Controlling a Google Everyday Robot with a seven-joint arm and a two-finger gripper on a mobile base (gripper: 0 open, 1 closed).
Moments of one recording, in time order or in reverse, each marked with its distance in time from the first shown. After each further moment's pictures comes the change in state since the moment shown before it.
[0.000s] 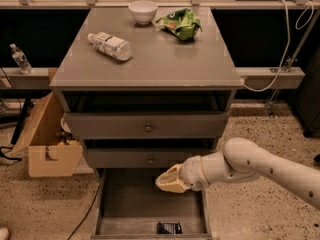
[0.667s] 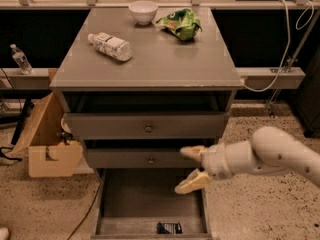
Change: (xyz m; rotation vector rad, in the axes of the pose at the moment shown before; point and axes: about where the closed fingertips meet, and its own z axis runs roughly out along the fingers) arm -0.017 -0.012 -0.080 0.147 0.046 -0.071
